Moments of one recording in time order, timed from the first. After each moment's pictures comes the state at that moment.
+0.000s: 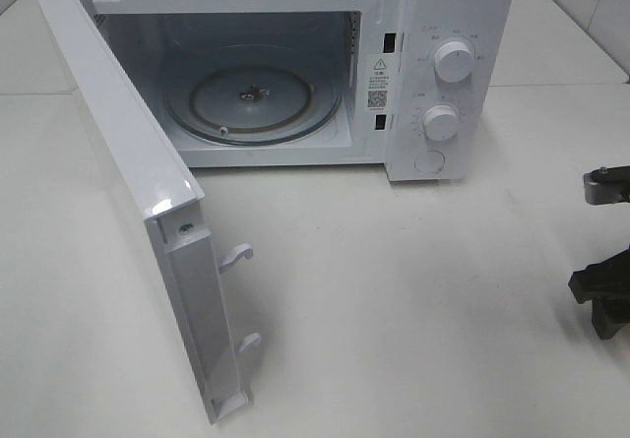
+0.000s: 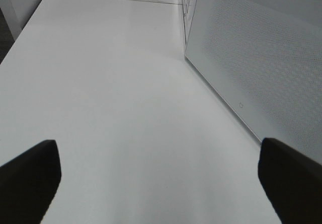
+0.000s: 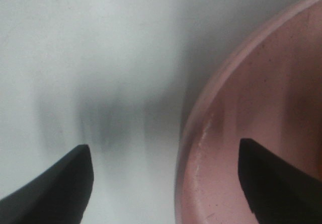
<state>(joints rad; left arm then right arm) 0.02 0.00 -0.52 -0.06 1.09 -0.02 0.03 1.66 -0.65 -0.31 0.52 0.21</state>
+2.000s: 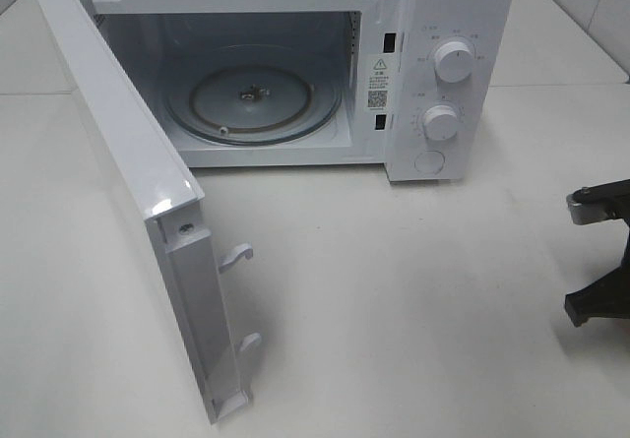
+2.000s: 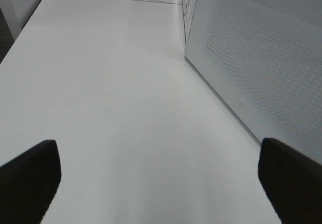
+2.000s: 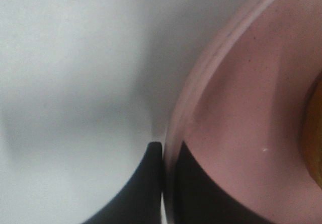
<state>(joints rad) 0.02 0.00 -0.52 -0.06 1.09 -0.02 0.14 1.69 -0.65 -0.45 0.63 0.40</state>
